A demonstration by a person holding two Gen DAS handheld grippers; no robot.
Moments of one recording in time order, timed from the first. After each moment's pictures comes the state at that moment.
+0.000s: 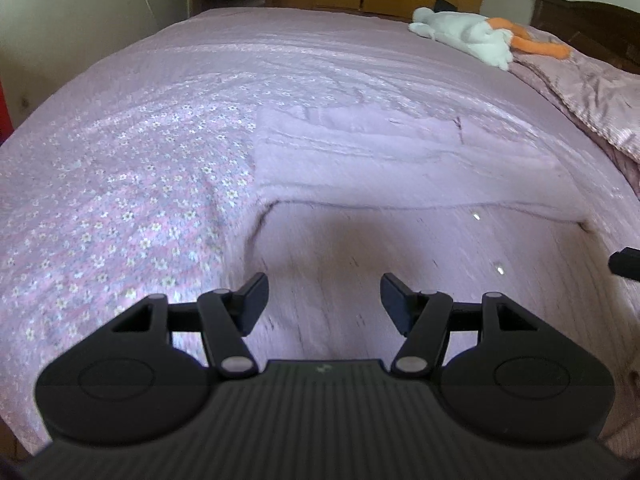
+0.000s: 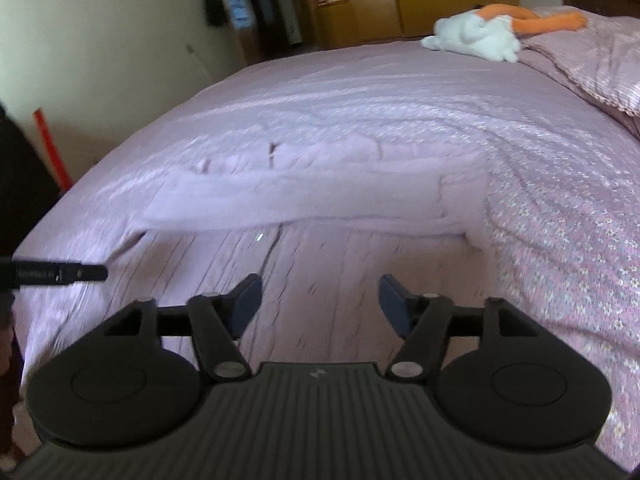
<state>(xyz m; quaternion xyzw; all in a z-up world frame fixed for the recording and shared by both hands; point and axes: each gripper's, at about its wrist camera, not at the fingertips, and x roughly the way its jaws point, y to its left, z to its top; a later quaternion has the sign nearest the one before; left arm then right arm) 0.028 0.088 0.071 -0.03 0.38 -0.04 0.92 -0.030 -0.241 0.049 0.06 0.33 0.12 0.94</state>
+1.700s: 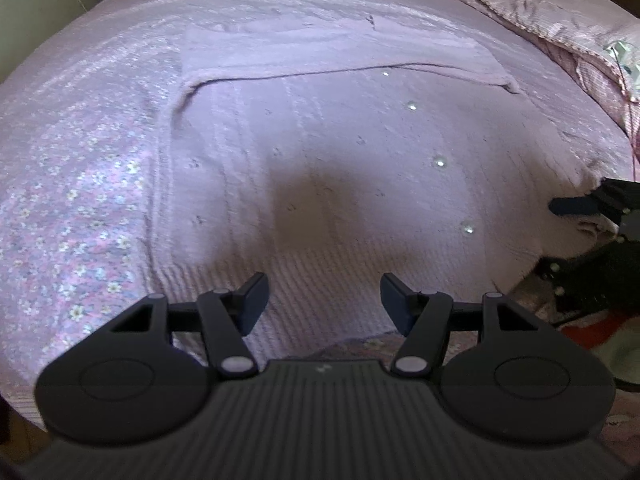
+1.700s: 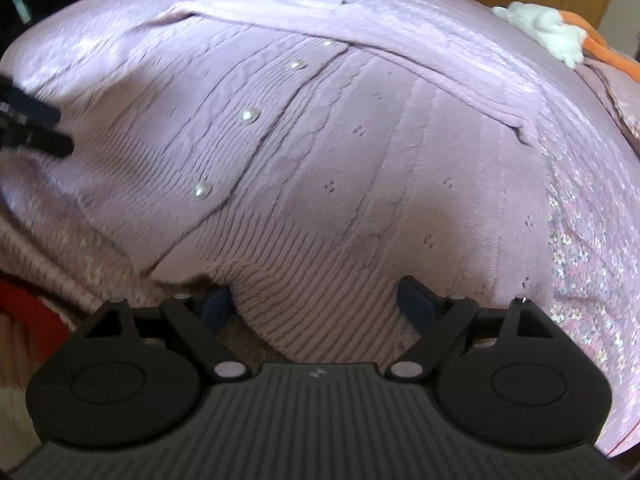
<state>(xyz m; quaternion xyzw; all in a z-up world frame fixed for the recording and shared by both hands) -0.057 0.063 0.029 0.03 0.45 -0.14 0.88 -0.092 -0.193 -0.031 -0.15 0.43 0.14 0.88</state>
